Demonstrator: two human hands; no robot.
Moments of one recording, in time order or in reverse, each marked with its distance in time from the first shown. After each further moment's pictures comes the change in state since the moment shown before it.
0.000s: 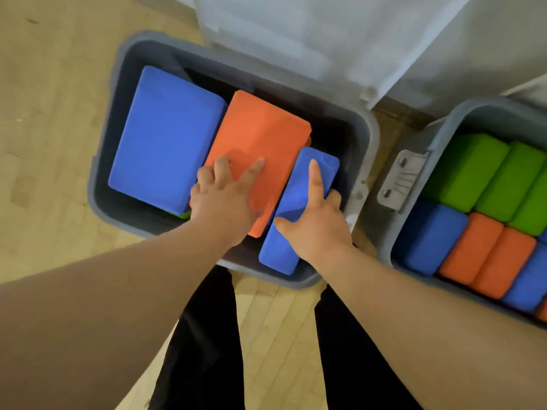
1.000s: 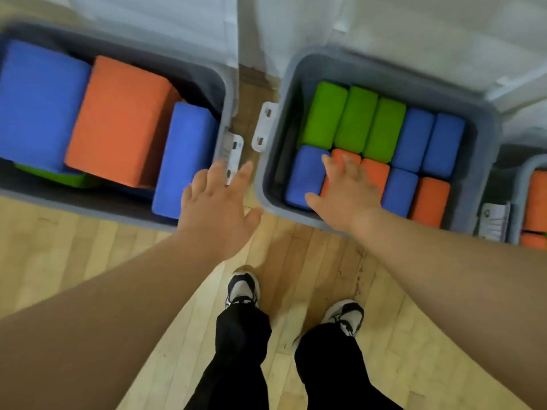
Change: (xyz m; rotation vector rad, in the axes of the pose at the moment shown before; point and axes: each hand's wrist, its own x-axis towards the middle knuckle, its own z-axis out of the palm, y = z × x) left_hand -0.156 0.223 0.049 -0.046 0.127 0.190; right_hand -0.075 0.271 -0.126 -0.348 0.183 0.027
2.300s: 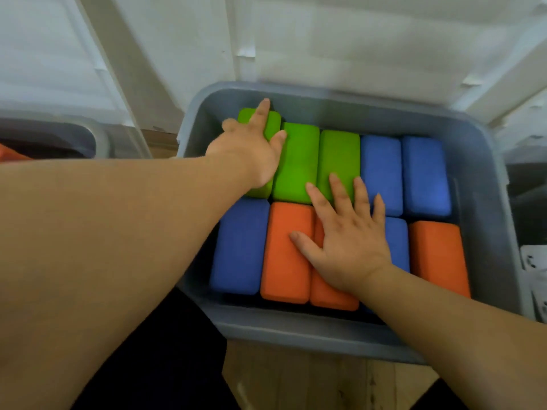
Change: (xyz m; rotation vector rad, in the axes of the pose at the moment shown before) left_hand 0.286 0.157 0.052 -0.104 0.191 0.034; right_hand 0.116 0.122 0.065 -0.057 0.453 -0.138
